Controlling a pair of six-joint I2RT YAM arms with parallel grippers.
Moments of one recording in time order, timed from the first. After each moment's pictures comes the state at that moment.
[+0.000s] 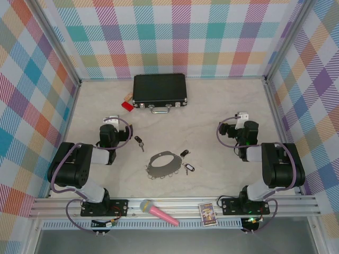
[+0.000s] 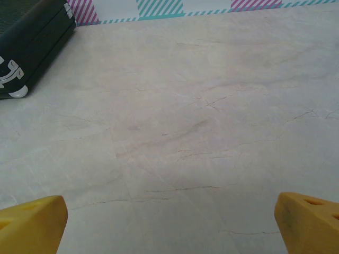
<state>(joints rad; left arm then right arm) -0.09 1.58 0.39 0.77 -0.09 -0.07 -0.02 1.54 0.40 0.74 -0.17 0.05</state>
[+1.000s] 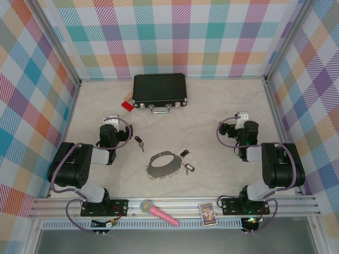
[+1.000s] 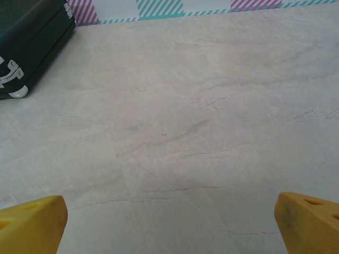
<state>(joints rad) -0.09 1.58 0.39 0.75 -0.10 -0.08 -0.02 1.54 0.40 0.74 -0.17 0.05</state>
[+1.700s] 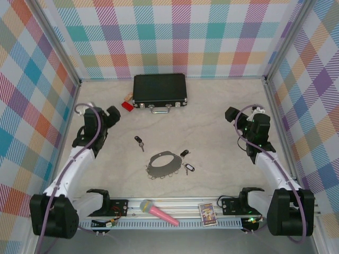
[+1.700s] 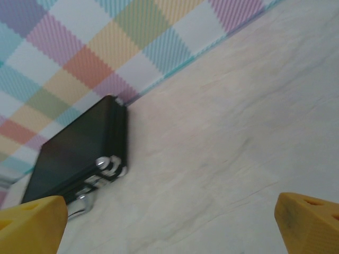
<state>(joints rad) -0.09 1.04 0.73 -0.25 -0.18 -0.67 0.00 1.06 0.54 0.18 -0.22 0.62</state>
